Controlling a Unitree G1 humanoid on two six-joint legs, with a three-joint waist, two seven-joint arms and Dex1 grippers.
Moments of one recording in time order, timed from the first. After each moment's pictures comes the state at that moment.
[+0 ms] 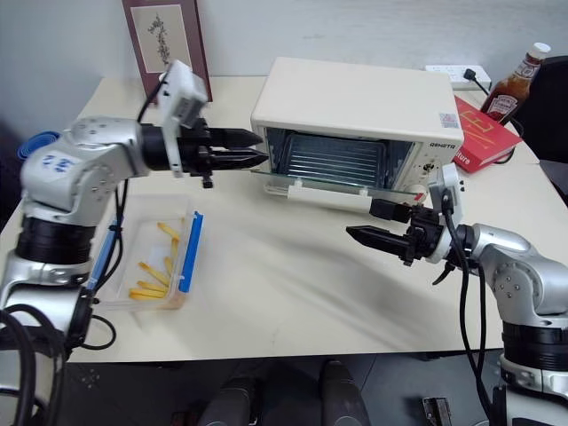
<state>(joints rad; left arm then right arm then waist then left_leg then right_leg) -1.09 0.61 -0.18 0.18 -0.44 0.61 -0.92 -0.38 -0.71 -0.25 -0.16 0.82 0.78 1.07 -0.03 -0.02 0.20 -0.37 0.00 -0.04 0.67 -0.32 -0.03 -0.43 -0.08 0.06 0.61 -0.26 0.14</state>
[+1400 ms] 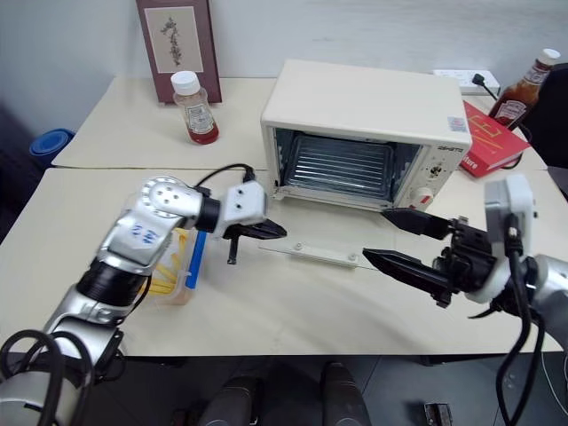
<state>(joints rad) -0.78 0.62 -0.14 -0.19 -0.22 0.68 -1.11 -0.16 -0.89 -0.48 -0.51 1.24 0.83 0.84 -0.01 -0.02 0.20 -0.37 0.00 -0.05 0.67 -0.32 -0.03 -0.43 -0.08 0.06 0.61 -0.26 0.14</state>
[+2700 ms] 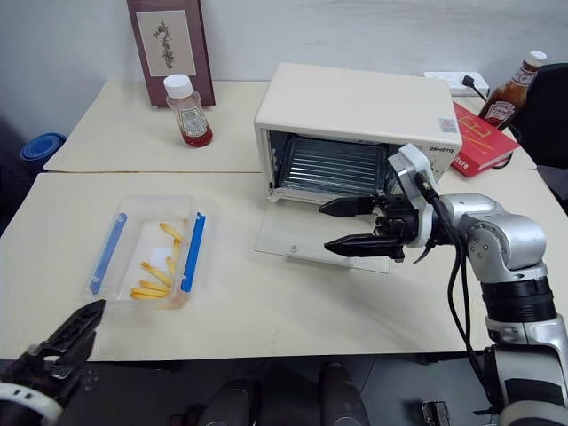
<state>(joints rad) 0.89 0.42 0.67 -0.95 -1.96 0.47 0.54 -0.64 -0.76 -0.02 -0.04 0.82 0.77 1.38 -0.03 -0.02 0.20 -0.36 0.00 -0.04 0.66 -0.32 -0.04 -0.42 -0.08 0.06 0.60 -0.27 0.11</state>
